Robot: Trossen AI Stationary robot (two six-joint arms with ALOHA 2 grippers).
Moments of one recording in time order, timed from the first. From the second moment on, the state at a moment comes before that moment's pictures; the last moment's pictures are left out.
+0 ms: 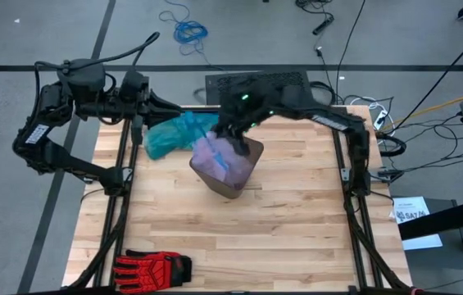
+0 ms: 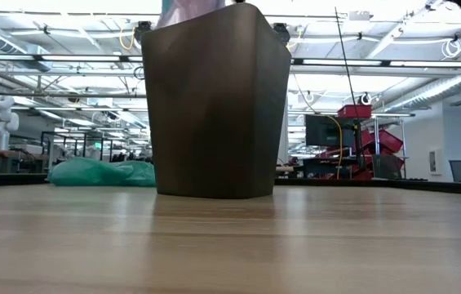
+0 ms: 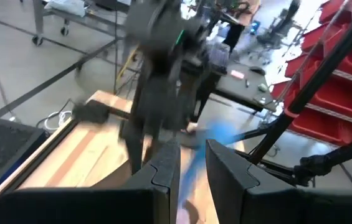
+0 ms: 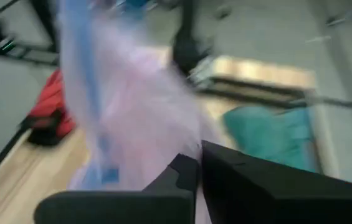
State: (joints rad) left arm 0.23 1.20 1.96 -0.97 0.18 -0.27; right arm -0.23 1.93 2.29 -0.95 -0.35 -0.26
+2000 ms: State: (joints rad) left arm -0.19 1.49 1.96 -1.29 -0.41 0.11; right arm -0.34 1.68 2.29 -0.80 0.13 -0.06
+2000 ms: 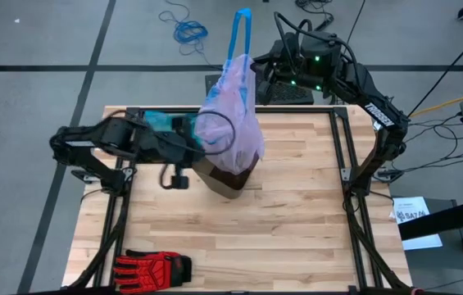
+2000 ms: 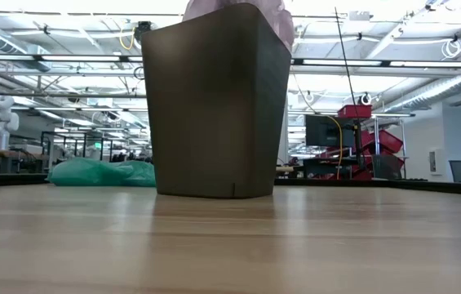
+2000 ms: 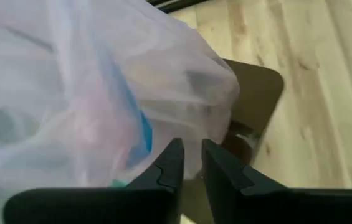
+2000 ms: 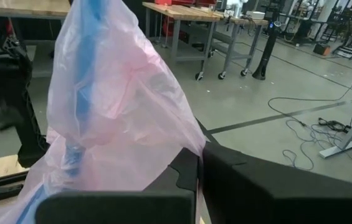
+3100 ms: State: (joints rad) left arm -0.21 1.60 1.95 -1.38 -0.69 -0.16; right arm -0.34 1.68 2.29 -0.80 0.05 -0.07
